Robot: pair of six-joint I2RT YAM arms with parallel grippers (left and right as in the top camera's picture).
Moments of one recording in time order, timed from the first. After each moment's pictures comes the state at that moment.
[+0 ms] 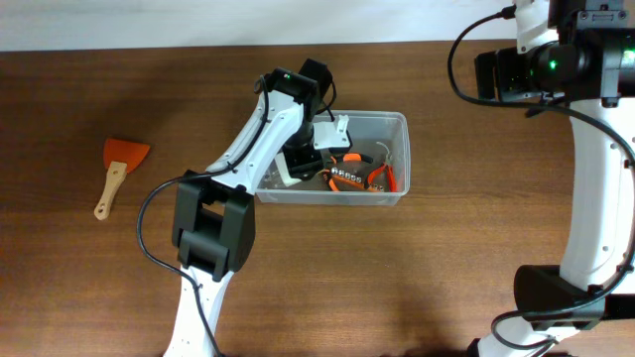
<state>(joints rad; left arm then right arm) -0.45 2.35 2.13 -1.33 0.05 0.89 -0.02 1.85 2.37 -1.48 0.05 -0.18</state>
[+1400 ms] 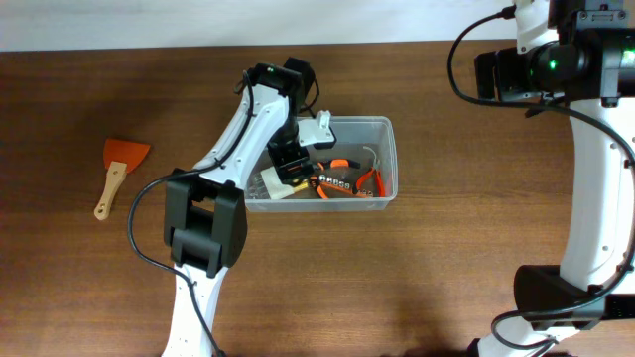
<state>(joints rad) -0.39 2.35 2.15 -1.41 0.03 0.81 -0.02 1.85 2.37 -1.48 0.05 -0.18</state>
